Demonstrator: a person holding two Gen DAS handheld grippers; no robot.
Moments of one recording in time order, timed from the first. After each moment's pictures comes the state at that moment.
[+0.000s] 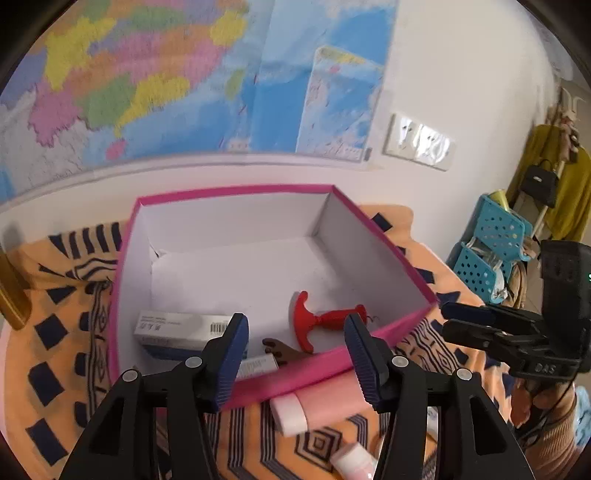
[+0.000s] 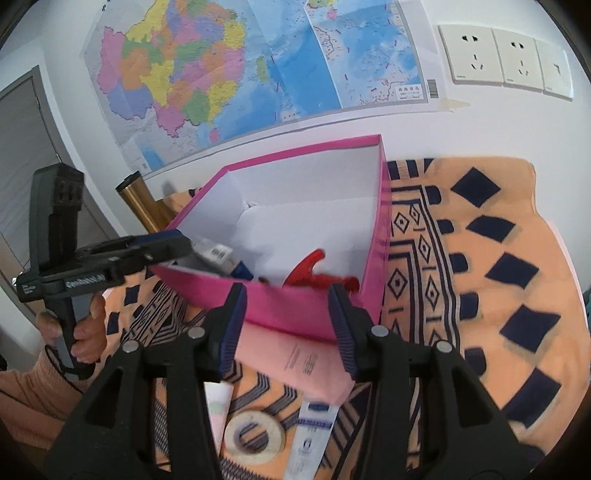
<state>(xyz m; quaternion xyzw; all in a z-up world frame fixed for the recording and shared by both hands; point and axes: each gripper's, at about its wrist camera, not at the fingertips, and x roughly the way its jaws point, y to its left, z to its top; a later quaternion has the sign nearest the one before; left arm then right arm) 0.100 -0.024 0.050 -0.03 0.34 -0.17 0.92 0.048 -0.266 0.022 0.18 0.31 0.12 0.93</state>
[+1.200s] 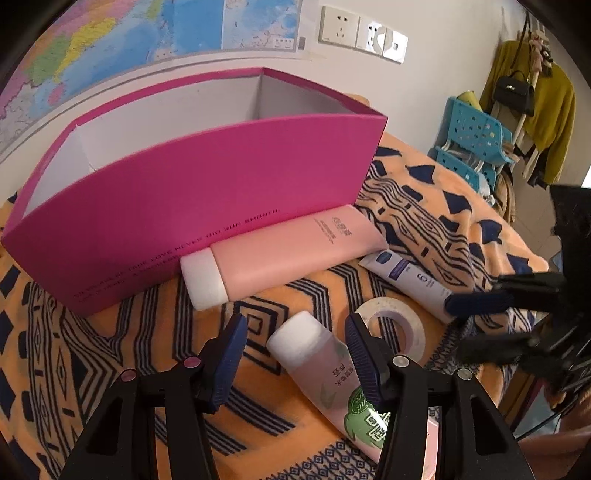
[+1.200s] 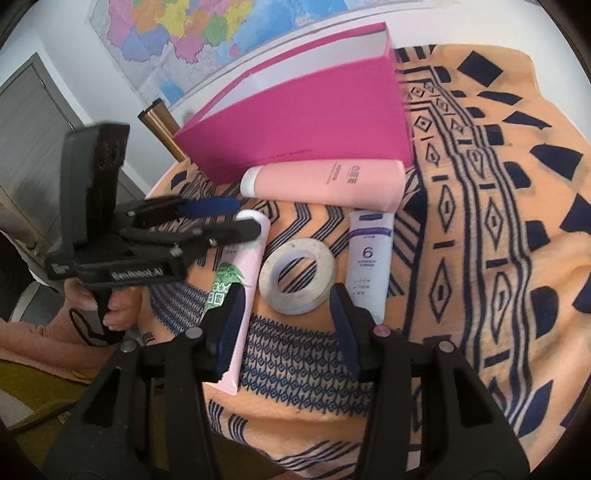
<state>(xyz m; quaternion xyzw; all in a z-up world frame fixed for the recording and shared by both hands) 0.051 -0.082 -0.049 0.05 0.44 -0.22 0.87 -0.037 -0.225 -0.055 0.21 0.39 0.17 0.88</state>
